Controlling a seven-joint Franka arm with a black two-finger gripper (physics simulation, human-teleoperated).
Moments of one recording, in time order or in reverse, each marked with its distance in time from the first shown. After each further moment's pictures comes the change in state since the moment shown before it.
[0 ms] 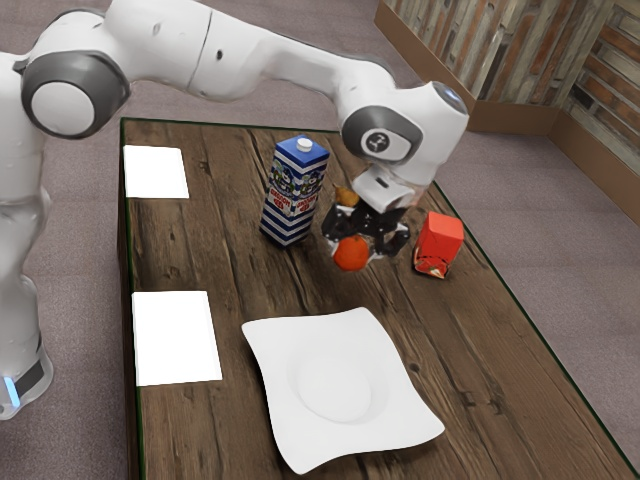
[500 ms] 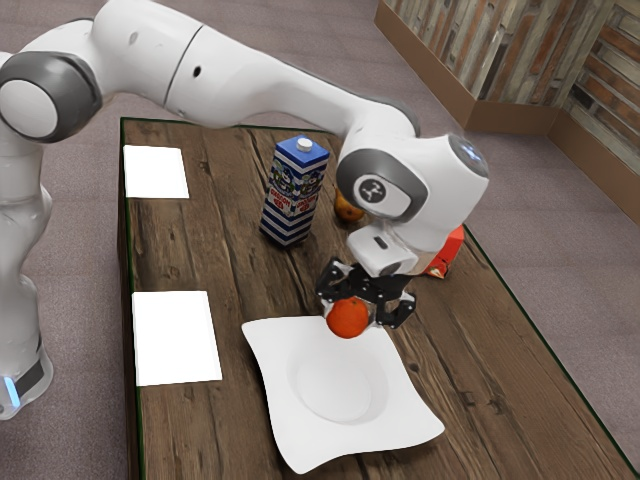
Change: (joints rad) arm -0.020 -0.004 -0.257 -0.005 -0.015 -0.035 -0.073
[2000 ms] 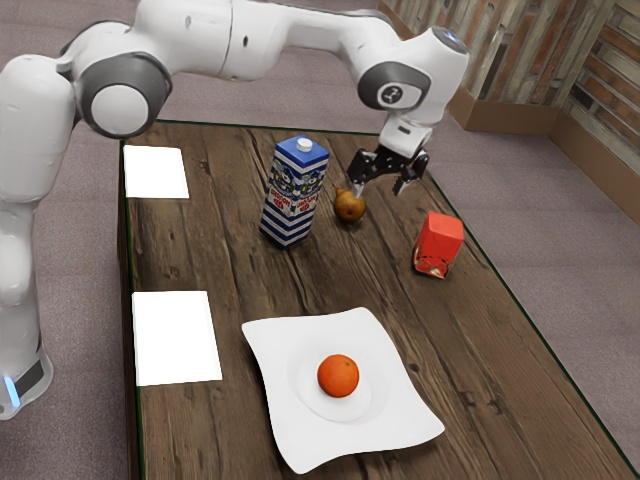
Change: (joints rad) arm 0.450 0.154 0.014 0.271 0.152 0.076 -0.087
